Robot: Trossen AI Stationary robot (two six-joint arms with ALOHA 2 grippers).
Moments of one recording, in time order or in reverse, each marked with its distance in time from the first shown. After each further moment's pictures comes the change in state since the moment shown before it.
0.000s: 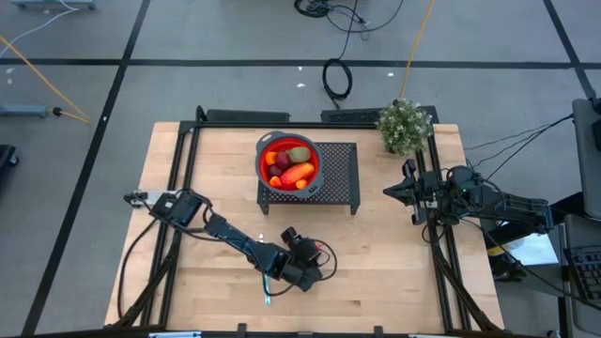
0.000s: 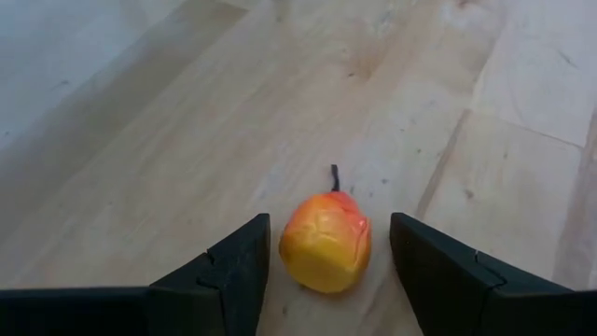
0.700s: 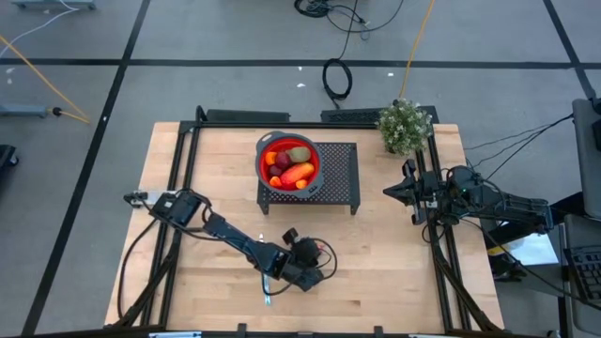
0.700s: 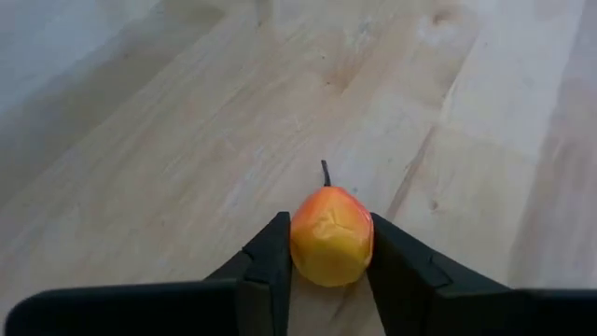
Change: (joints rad) left arm 0.000 -0.009 0.000 0.041 0.036 -0.020; right arm 0.000 0.000 0.000 0.000 0.000 0.000
